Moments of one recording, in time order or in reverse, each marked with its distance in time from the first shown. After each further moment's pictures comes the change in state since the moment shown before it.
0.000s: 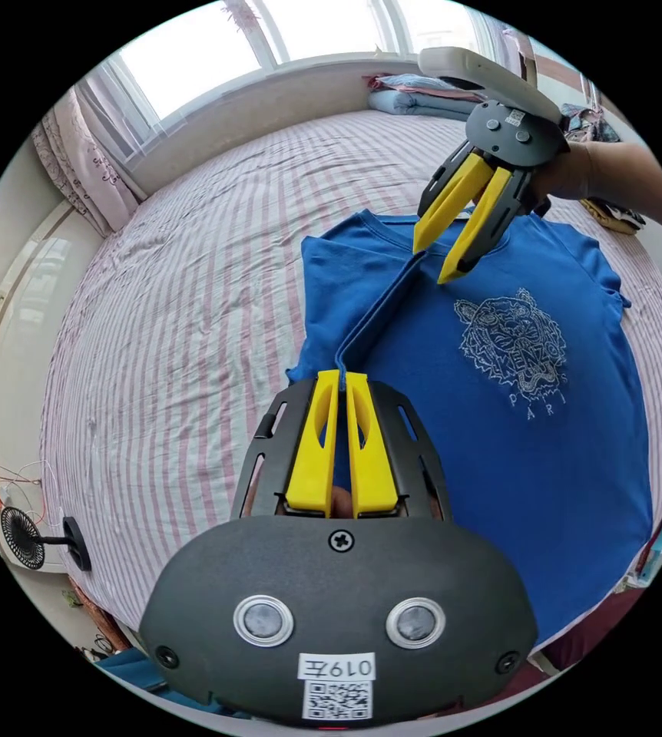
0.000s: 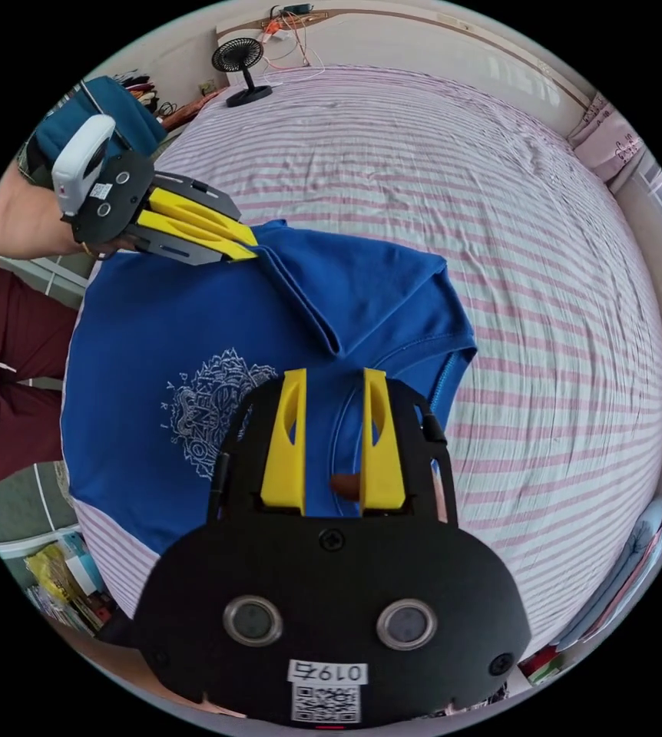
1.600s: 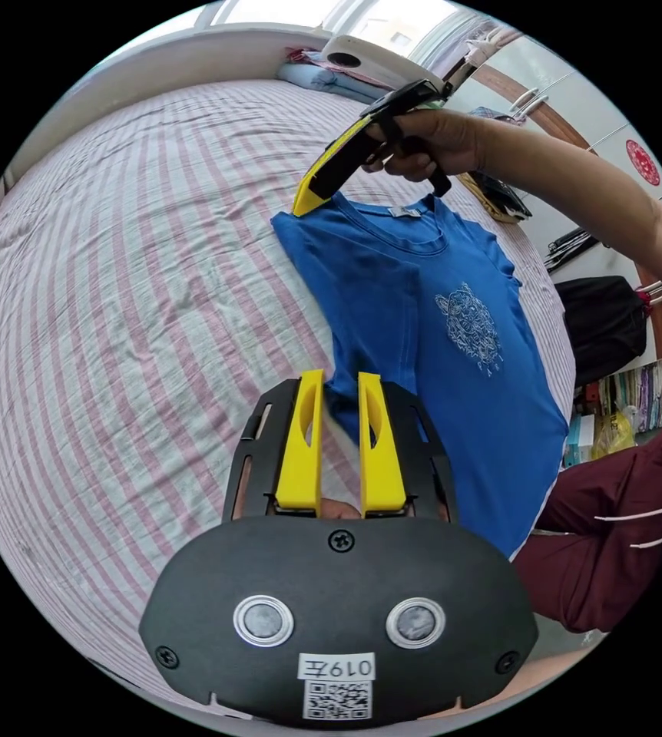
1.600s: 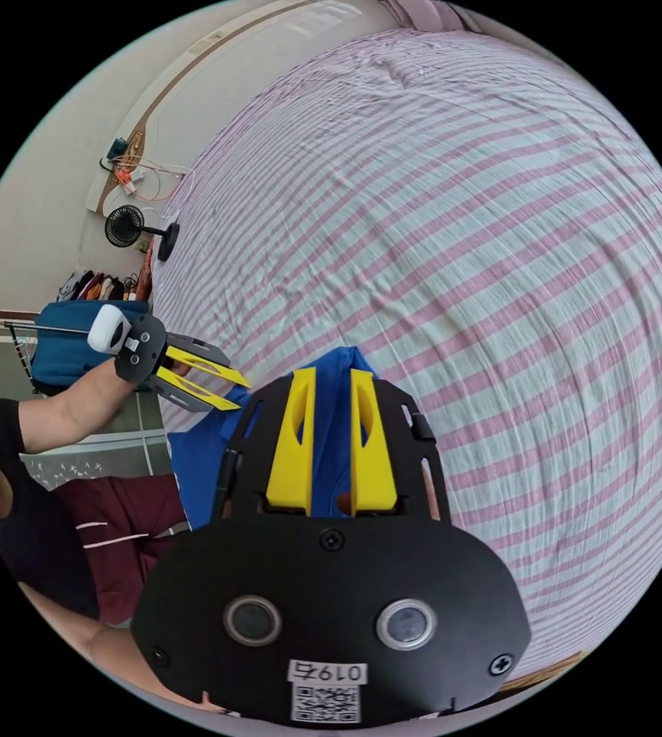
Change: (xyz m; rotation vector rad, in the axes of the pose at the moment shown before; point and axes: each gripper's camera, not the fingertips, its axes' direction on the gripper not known) left arm -0.309 -0.082 0.169 -0.105 0.597 0.181; right arm 0.267 -0.105 0.018 0.068 -0.419 0.518
